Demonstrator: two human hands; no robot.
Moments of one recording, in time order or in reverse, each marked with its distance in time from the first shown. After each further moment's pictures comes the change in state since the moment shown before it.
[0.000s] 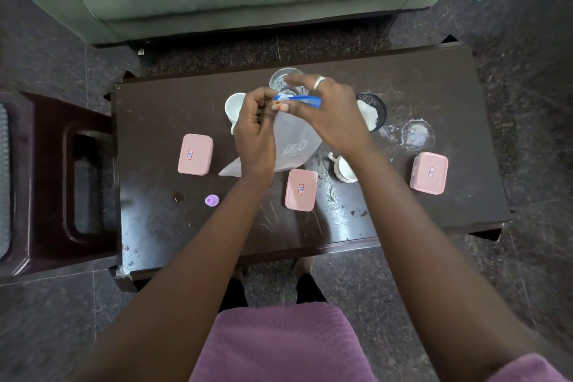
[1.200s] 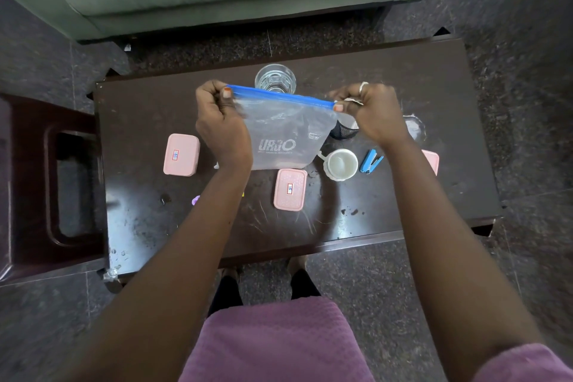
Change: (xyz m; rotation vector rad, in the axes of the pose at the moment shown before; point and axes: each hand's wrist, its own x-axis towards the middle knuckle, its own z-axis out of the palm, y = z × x) left_hand 0.022 -0.008 0.002 0.219 0.310 -0.032; right_hand 0.006 0.089 -0.047 -0.053 0.052 0.125
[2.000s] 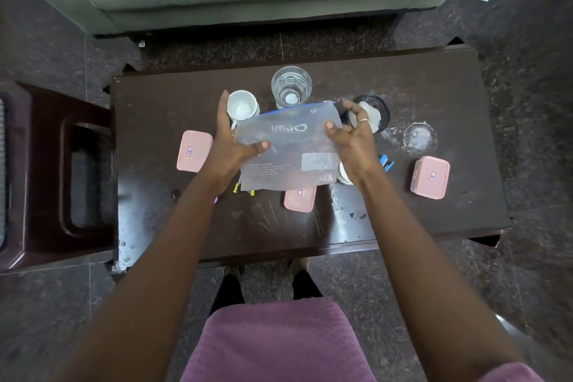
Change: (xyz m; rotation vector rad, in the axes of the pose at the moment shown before) left_hand 0.019 -0.046 -0.055 -0.103 -0.794 -0.372; right_hand -0.028 0.006 0.071 0.968 0.041 0.346
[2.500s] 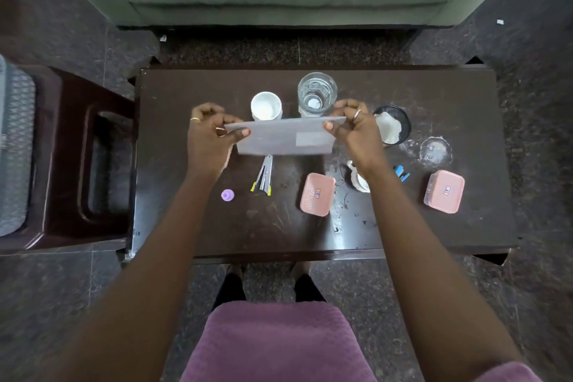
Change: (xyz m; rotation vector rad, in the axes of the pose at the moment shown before) left_hand -0.011 0.009 -0.050 0.326 0.457 0.260; right_hand 0.006 -0.018 0.043 -0.574 -0.055 -0.189
